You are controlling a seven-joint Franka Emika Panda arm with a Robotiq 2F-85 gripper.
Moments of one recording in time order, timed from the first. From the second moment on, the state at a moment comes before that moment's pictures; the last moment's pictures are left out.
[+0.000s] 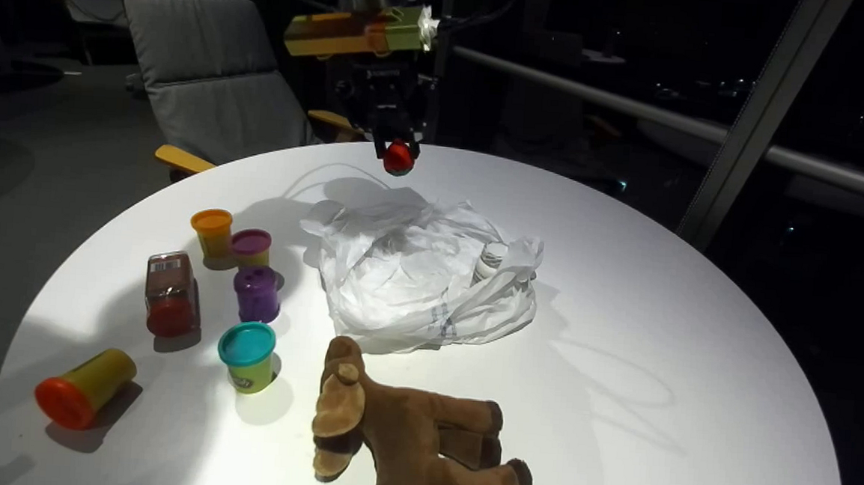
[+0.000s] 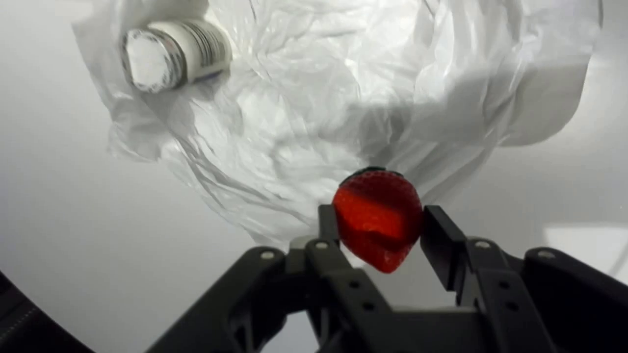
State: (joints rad) arm 0.19 0.48 -0.06 -1.83 -0.29 2.48 0.07
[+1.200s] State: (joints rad) arm -0.05 0.35 -0.21 -2.31 -0.35 2.73 0.16
